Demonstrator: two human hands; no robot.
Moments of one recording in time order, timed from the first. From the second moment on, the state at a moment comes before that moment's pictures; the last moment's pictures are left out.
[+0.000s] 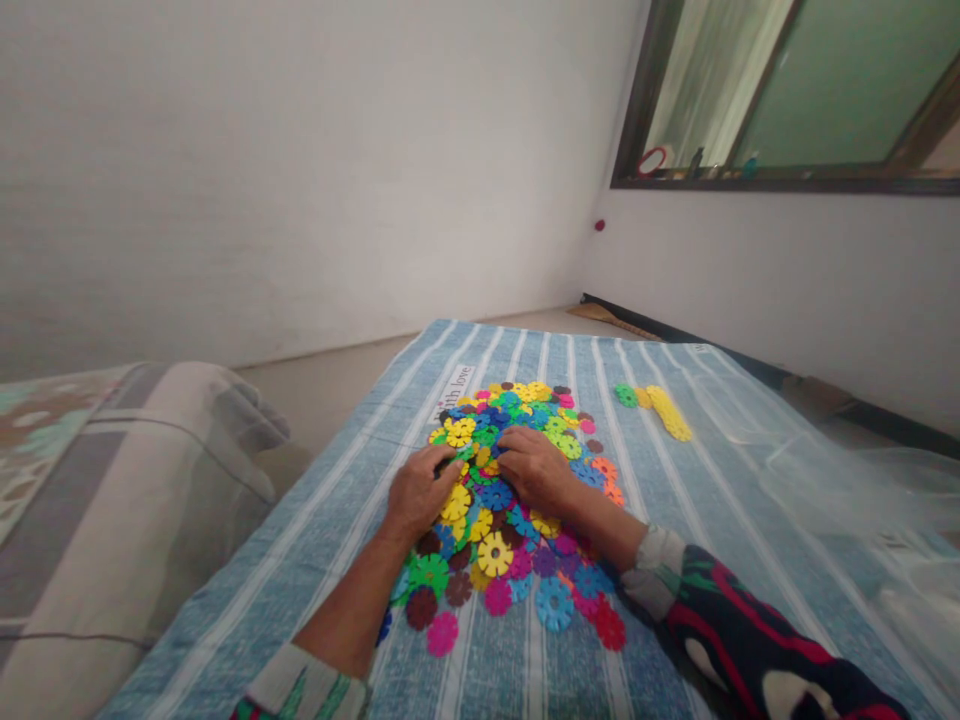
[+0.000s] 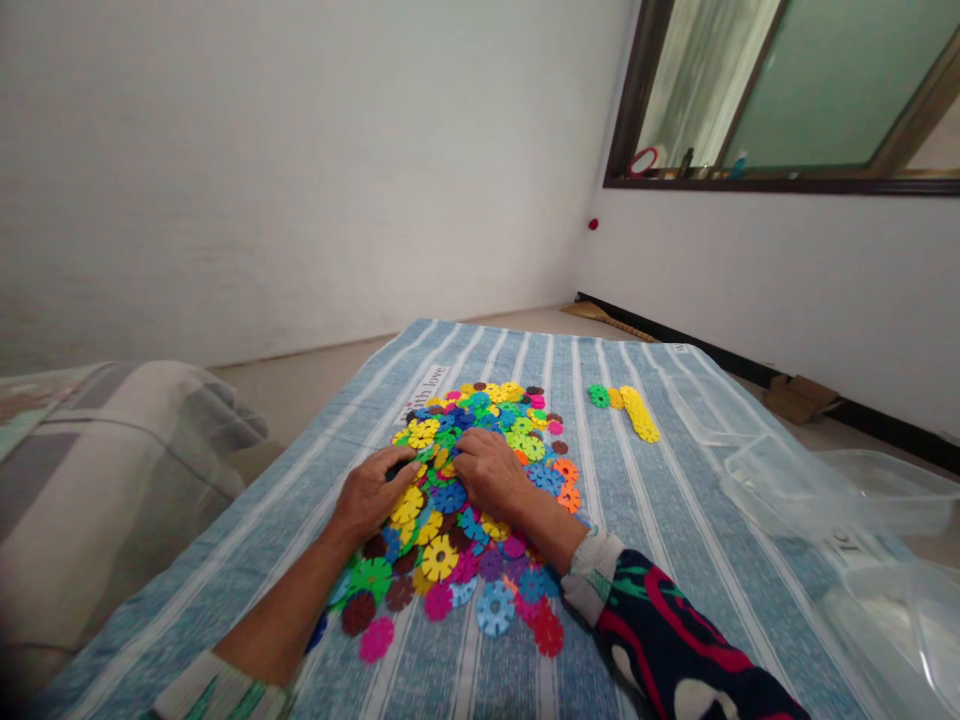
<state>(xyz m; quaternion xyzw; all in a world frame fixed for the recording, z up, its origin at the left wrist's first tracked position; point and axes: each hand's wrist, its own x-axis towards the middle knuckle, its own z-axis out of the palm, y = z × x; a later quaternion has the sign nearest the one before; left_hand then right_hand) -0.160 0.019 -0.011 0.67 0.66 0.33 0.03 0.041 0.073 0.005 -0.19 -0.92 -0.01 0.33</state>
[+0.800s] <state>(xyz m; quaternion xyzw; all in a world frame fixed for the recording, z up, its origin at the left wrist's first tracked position) -0.170 0.024 -0.008 0.67 0.67 0.33 0.01 0.263 0.216 0.013 -0.66 -0.73 -0.05 0.15</state>
